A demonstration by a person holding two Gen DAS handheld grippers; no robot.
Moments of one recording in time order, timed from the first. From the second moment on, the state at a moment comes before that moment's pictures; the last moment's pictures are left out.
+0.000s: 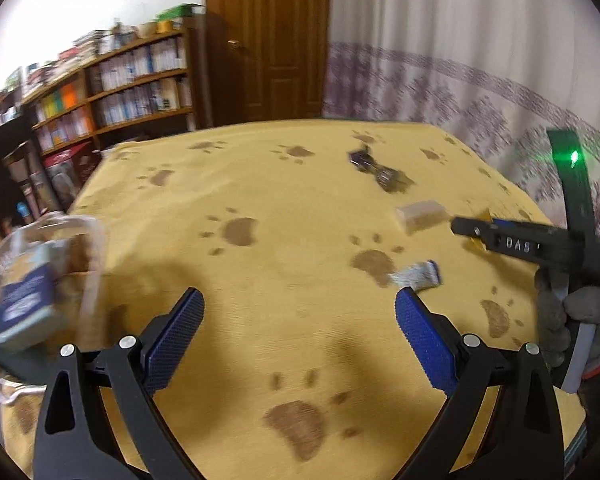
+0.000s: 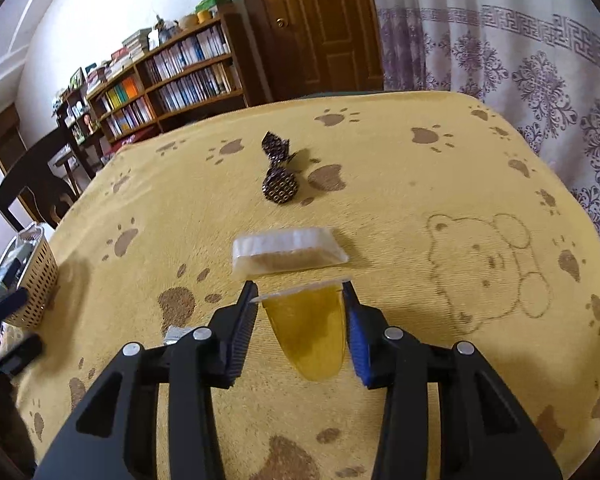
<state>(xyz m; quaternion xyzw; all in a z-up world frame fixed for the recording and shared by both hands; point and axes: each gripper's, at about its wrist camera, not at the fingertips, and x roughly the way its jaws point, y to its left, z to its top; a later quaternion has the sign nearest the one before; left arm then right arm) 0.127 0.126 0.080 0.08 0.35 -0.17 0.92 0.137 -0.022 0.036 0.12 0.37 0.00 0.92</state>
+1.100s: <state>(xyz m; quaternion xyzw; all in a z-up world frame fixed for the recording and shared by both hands) 0.160 0.043 0.042 0.11 0.38 -0.28 0.87 0.130 -0.042 0.020 0.17 0.36 0.00 0.92</state>
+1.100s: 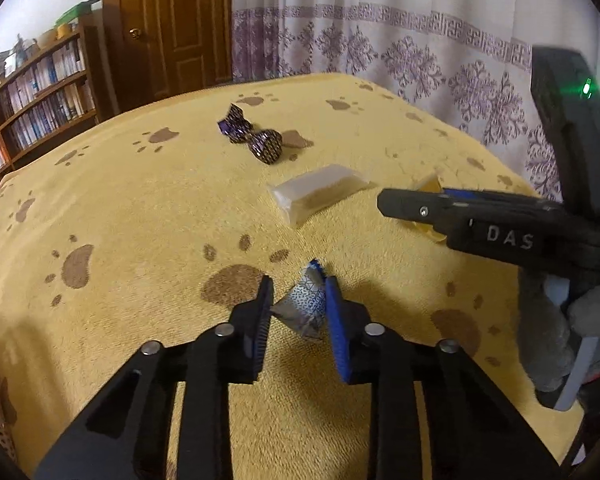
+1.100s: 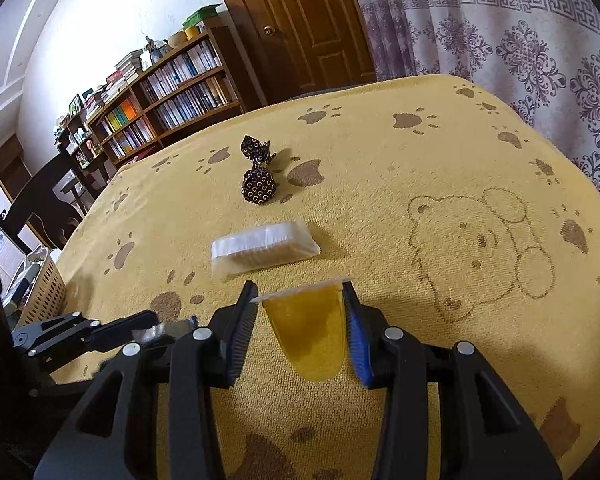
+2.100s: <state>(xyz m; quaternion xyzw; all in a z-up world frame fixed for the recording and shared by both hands) 0.159 0.064 0.027 0.10 0.40 -0.24 0.88 0.127 -0.050 0.026 0.18 0.35 0.00 0.92</state>
